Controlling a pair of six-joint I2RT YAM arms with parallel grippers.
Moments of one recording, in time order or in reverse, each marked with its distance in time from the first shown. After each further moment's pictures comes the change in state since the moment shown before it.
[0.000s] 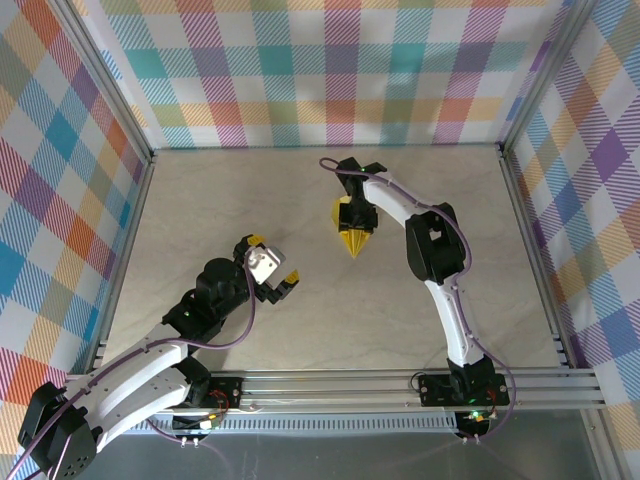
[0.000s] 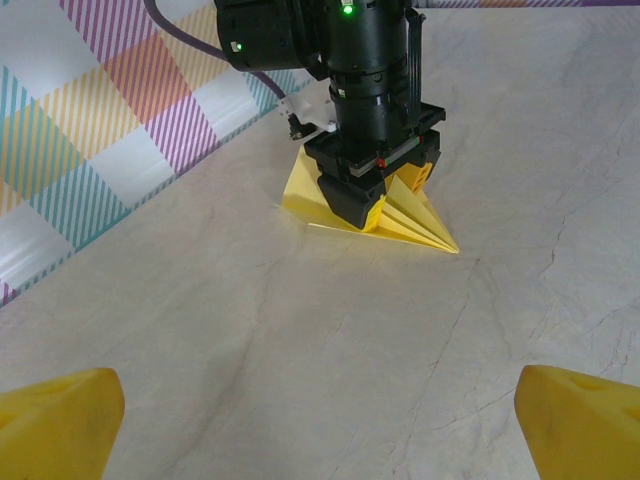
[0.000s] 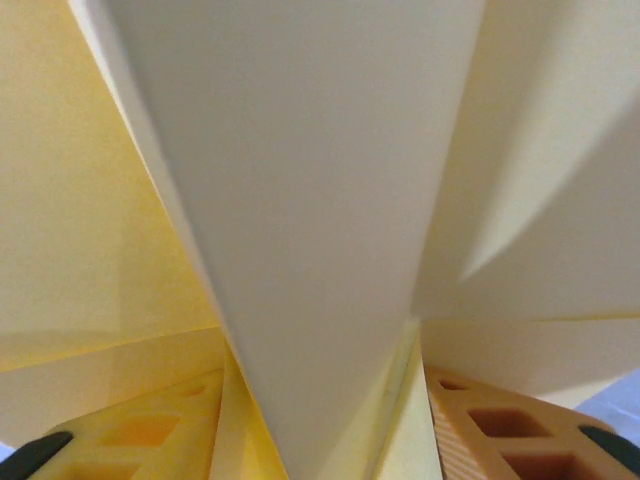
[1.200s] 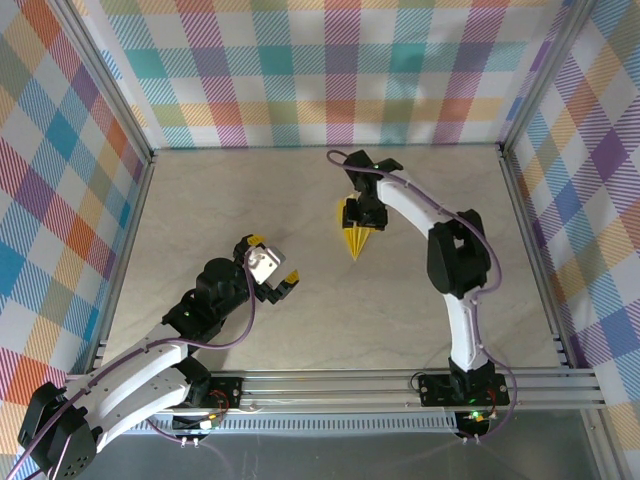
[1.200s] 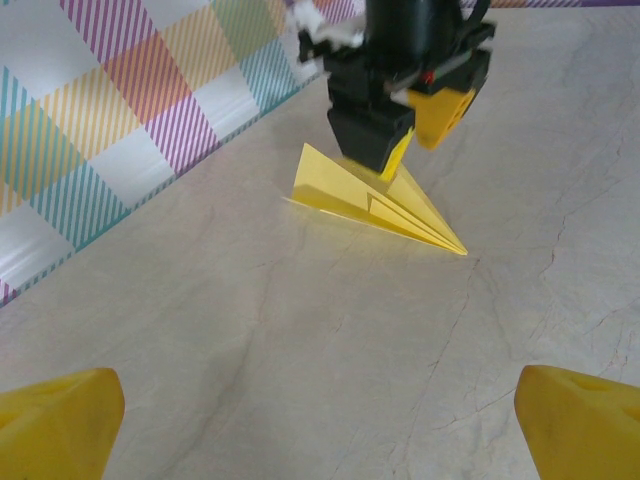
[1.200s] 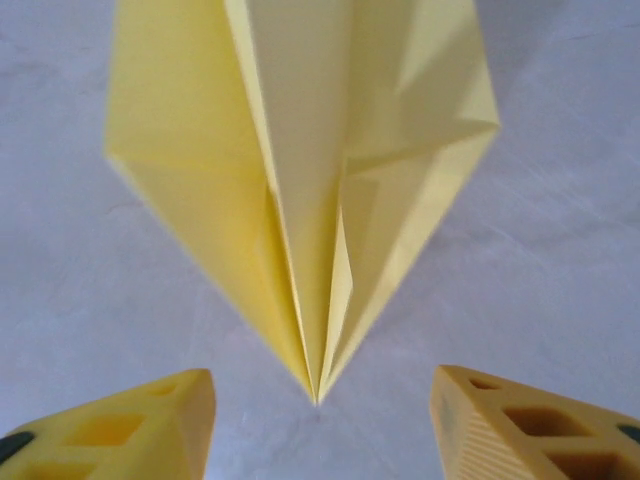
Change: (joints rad) left arm 0.000 -0.002 0.000 0.000 0.000 0.000; right arm 0.021 -0.309 -0.223 0.023 0.018 -0.022
